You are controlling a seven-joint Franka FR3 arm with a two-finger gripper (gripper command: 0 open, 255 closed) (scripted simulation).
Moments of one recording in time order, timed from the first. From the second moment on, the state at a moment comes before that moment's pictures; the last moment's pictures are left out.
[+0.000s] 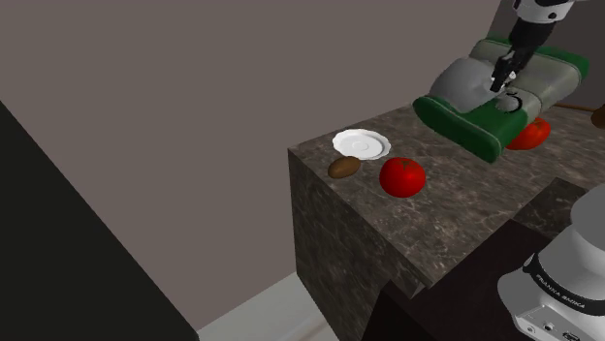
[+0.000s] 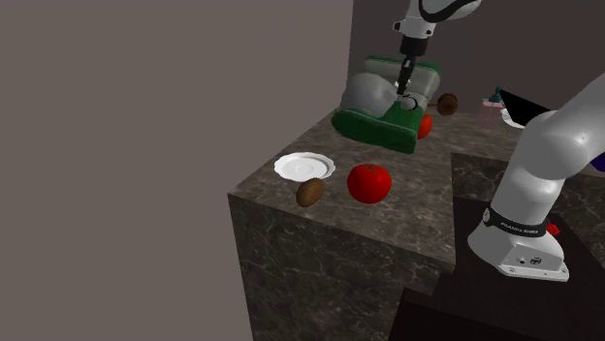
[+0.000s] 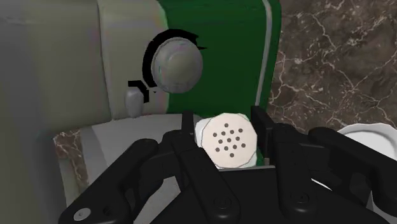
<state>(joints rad) -0.39 -0.52 -0.27 -2.36 -0.20 1.98 -0.44</state>
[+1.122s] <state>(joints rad) -0.48 -0.34 -0.64 -2.16 -0.21 2.01 -0.90</state>
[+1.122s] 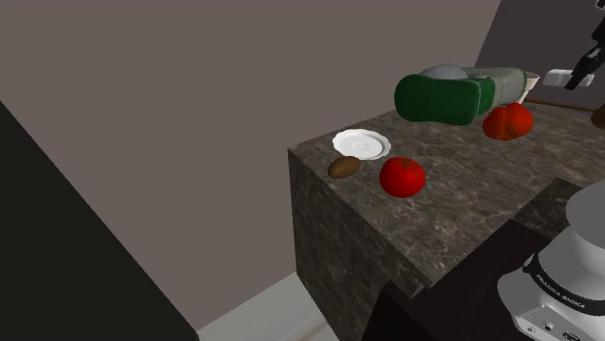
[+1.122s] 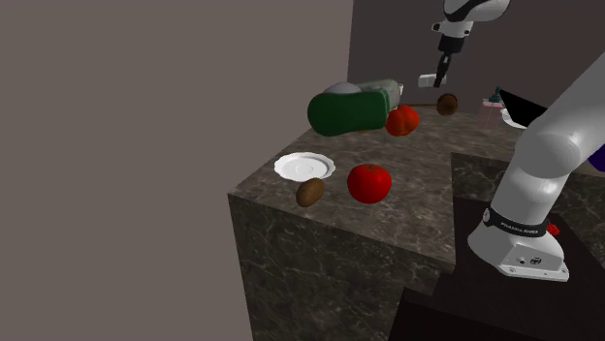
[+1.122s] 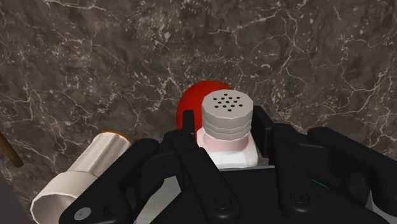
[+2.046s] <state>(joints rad) -0.47 -0.20 -0.78 -2.15 -0.13 2.15 -1.06</state>
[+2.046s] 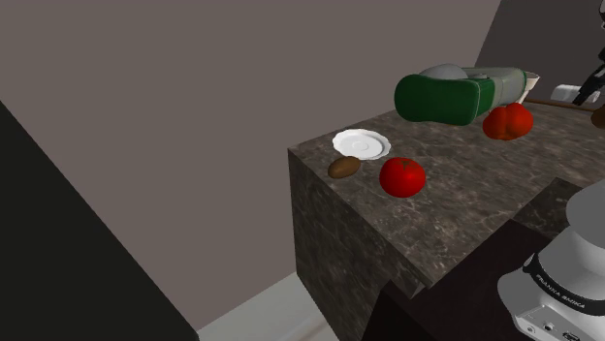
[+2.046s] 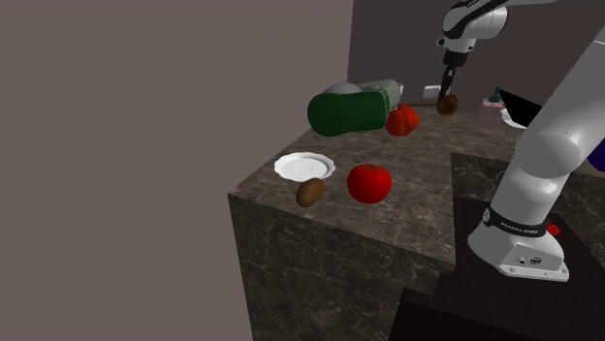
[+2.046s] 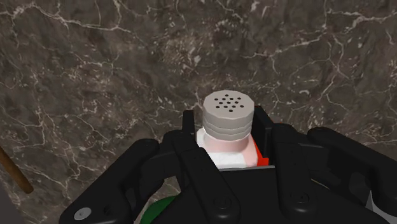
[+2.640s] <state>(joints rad) -0.47 -0.14 -0.81 -2.23 -0.09 2.27 -1.09</state>
